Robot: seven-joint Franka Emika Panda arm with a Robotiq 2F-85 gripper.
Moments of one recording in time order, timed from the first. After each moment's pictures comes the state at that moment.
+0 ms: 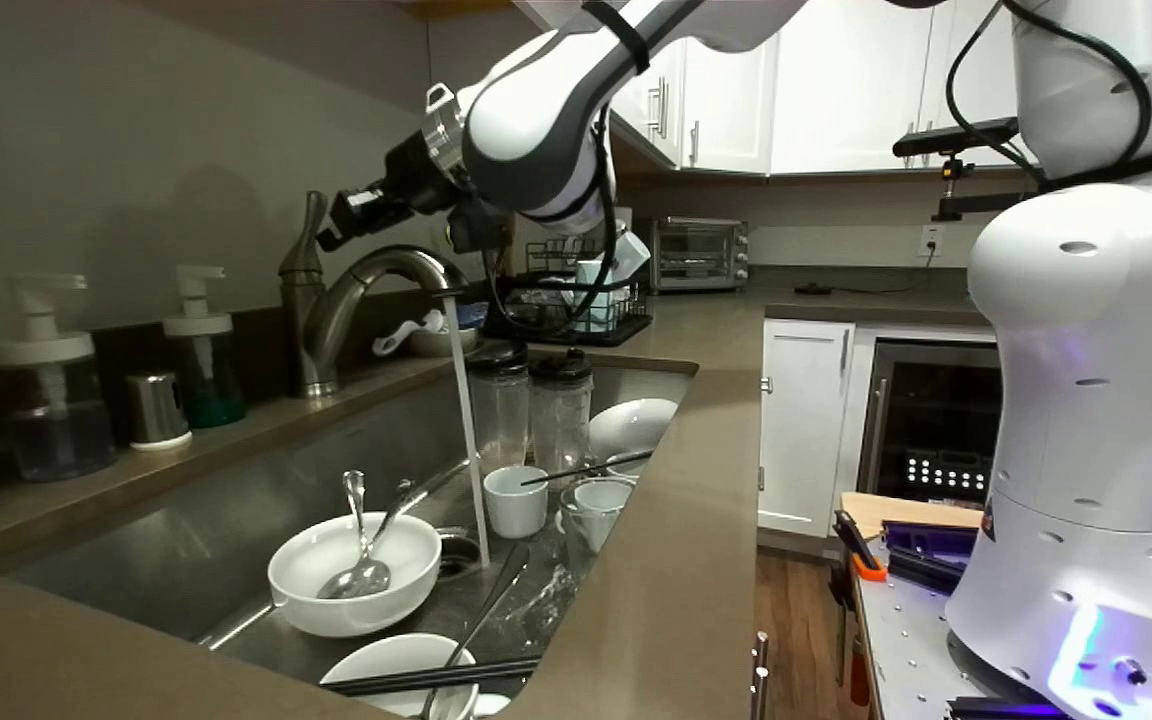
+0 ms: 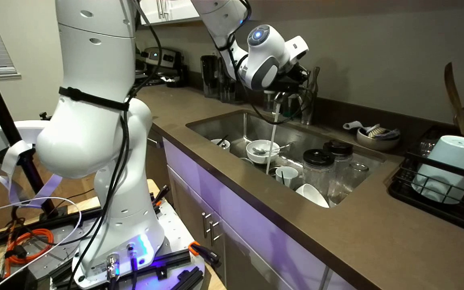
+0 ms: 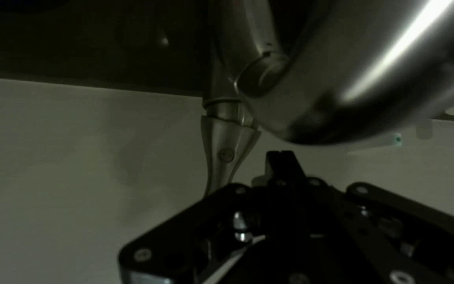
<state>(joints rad) 2.33 -0.22 -2.21 -2.25 0.06 3.45 -0.30</state>
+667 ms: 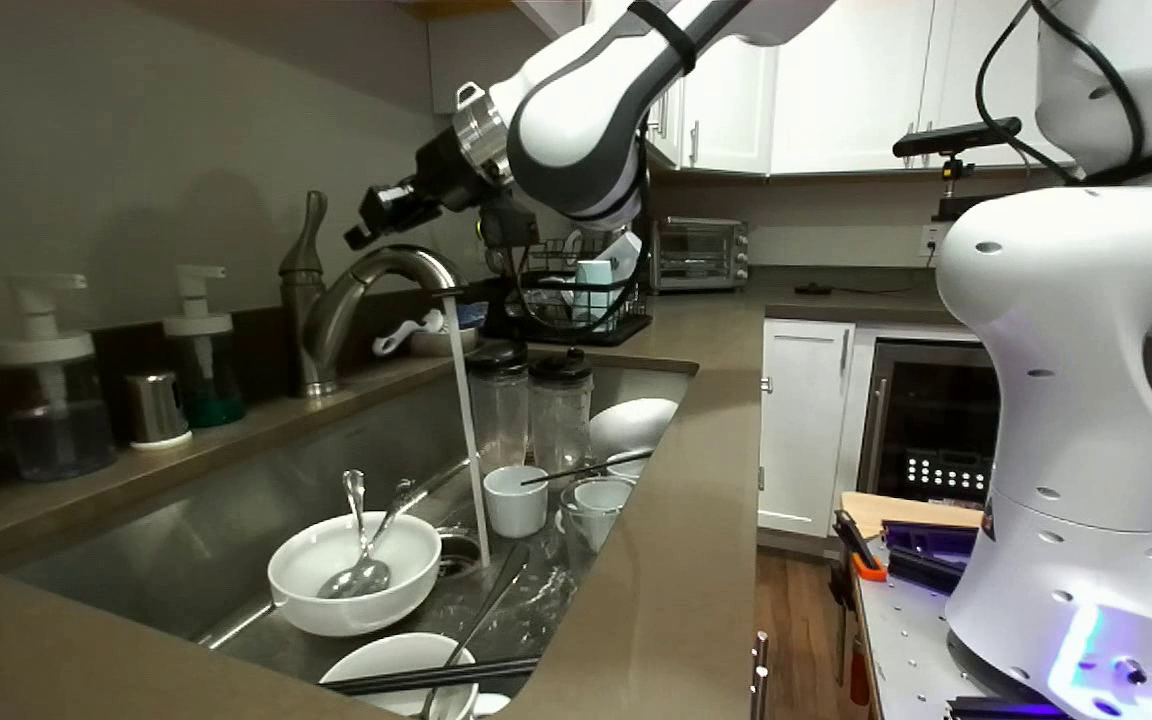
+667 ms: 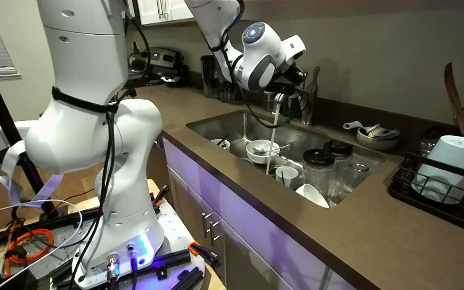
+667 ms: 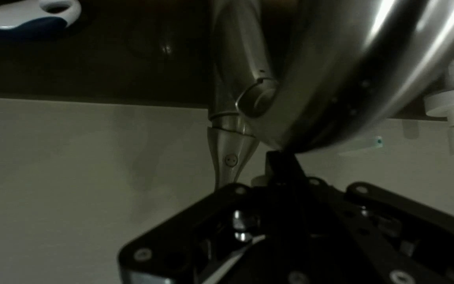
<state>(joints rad) 1.90 -0.19 -1.82 -2.35 -0.03 3.45 -0.19</state>
